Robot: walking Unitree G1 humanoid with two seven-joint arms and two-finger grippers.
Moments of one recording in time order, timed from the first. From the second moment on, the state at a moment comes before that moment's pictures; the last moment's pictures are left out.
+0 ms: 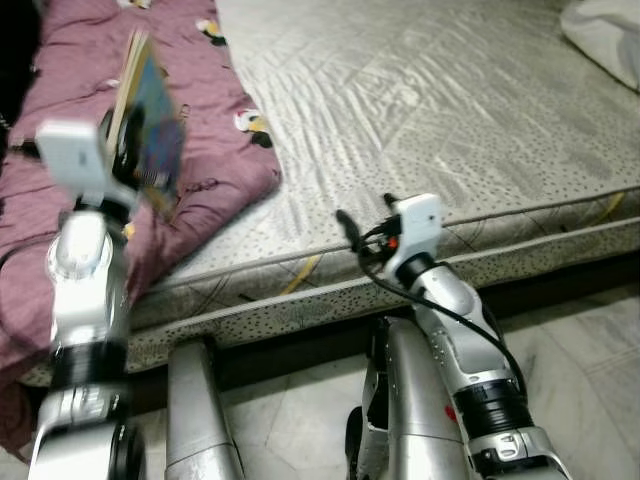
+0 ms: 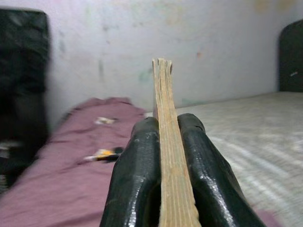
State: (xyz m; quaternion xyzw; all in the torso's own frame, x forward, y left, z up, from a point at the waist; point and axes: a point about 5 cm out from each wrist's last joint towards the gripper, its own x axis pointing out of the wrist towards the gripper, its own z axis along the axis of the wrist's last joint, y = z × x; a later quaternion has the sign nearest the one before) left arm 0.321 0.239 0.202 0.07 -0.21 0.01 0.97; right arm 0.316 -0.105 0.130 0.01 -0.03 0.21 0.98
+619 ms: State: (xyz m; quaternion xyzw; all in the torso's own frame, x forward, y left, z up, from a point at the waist) left arm 0.262 0.224 0.162 0.10 -0.14 0.13 0.98; right arm 0.321 -0.105 0.129 0.04 -0.04 0.20 0.98
